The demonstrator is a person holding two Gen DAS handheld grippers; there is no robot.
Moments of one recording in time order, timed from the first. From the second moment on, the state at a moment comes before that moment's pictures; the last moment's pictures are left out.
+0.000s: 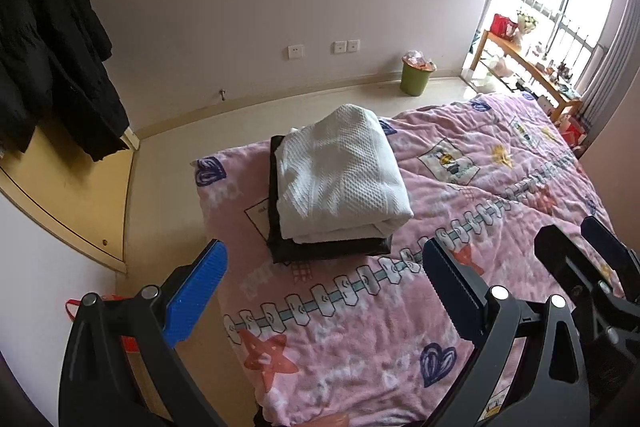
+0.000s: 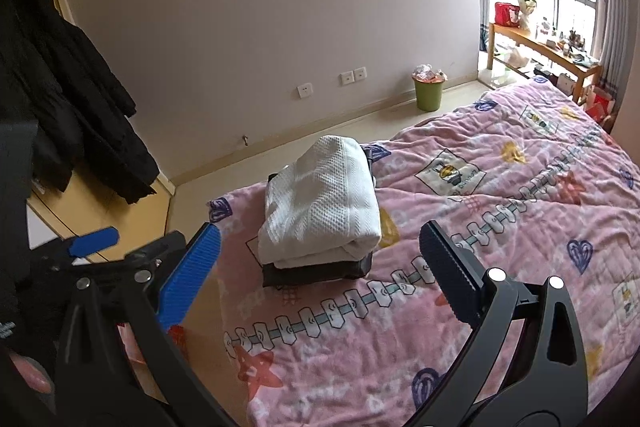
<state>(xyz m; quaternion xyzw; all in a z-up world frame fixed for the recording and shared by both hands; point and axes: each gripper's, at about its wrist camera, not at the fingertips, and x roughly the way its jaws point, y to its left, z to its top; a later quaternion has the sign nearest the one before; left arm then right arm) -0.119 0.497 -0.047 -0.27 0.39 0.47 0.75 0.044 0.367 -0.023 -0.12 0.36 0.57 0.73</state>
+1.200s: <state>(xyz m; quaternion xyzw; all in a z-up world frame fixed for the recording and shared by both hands) -0.133 0.470 -0.059 -0.26 0.40 0.47 0.75 0.040 0.332 -0.028 -0.12 0.36 0.56 0.74</state>
